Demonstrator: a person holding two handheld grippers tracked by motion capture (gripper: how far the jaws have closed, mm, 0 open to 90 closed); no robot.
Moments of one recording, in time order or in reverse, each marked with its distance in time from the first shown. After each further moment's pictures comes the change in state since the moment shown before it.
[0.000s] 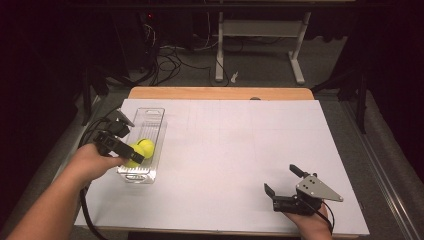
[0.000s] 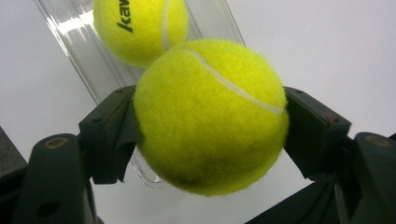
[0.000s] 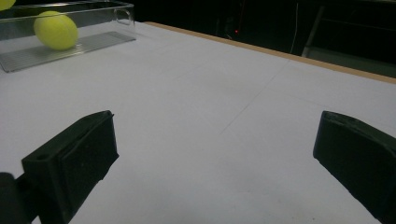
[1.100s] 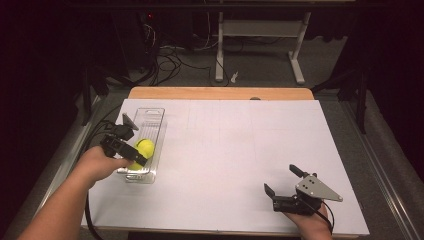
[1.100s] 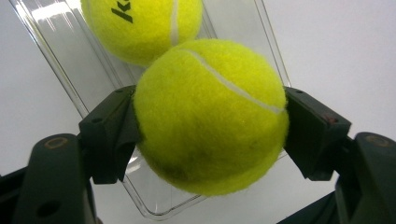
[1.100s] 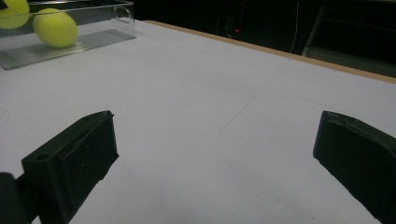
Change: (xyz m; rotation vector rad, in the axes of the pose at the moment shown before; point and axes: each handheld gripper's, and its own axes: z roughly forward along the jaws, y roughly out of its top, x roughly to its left) left arm 0.011 0.006 0.028 0.042 -0.017 -0.047; right arm 0.000 -0.001 0.001 0.003 0.000 -0.006
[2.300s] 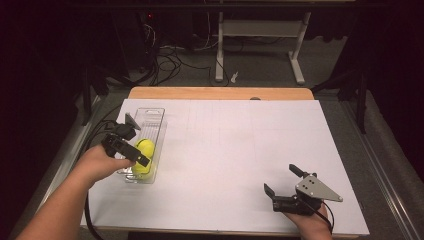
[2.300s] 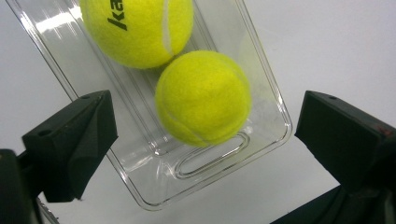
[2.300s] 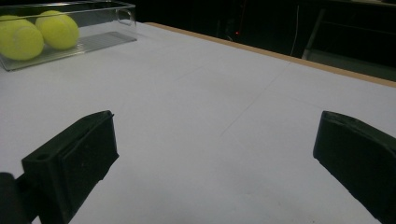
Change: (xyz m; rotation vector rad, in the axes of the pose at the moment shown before) left arm -0.012 0.001 -0.008 -0.003 0.045 0.033; right arm 0.001 0.001 0.000 -0.008 0.001 -0.005
